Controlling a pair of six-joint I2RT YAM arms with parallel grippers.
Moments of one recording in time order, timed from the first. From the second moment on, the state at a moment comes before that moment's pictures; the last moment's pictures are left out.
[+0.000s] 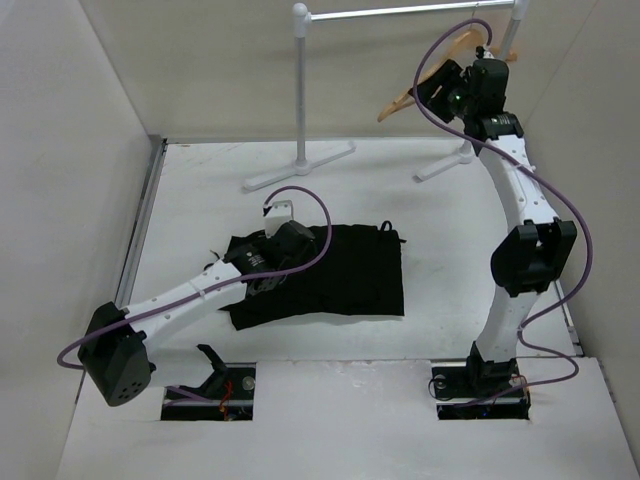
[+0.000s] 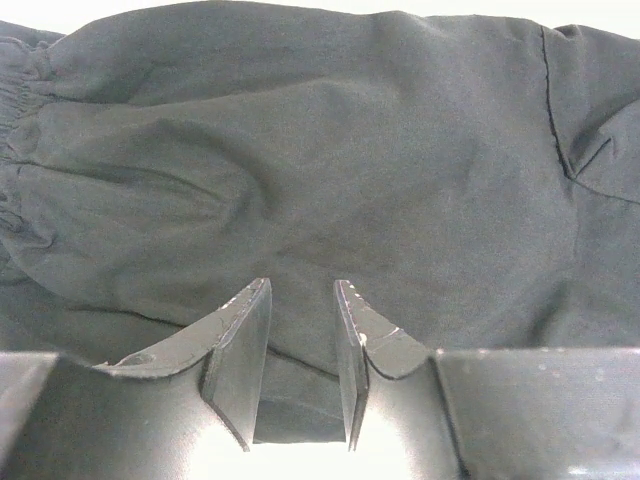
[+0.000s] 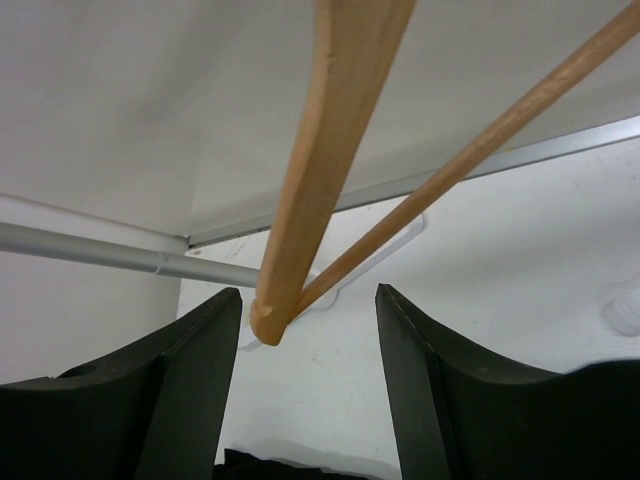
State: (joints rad) left arm -0.83 1.23 0.90 -0.58 -0.51 -0.74; right arm 0.09 1.94 2.02 -0.34 -0.23 0.70
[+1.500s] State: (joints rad) left arm -0.73 1.27 1.29 -0.58 -0.35 -0.69; right arm 0.18 1.63 1.58 -0.14 -0.45 0.78
